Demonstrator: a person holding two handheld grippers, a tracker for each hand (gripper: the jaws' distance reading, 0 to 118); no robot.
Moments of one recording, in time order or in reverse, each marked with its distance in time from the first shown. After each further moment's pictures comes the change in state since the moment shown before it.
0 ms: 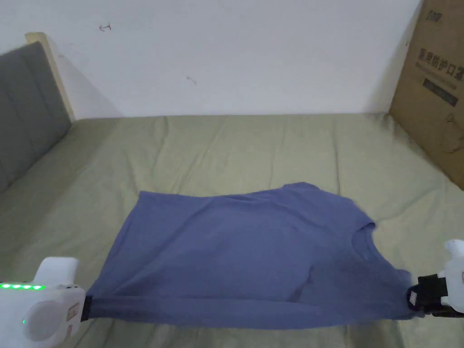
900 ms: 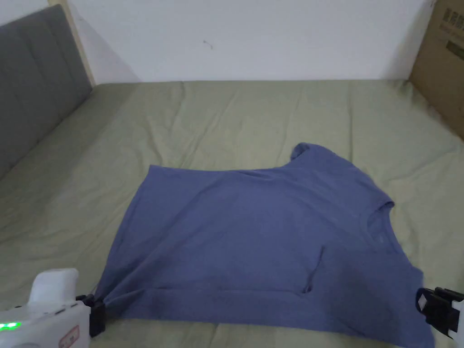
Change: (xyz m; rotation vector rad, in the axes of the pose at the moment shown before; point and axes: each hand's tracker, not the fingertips) left arm 0.016 -0.113 0.081 0.079 -0.124 0.170; right arm -0.031 -0.133 0.027 0.295 -0.043 0.043
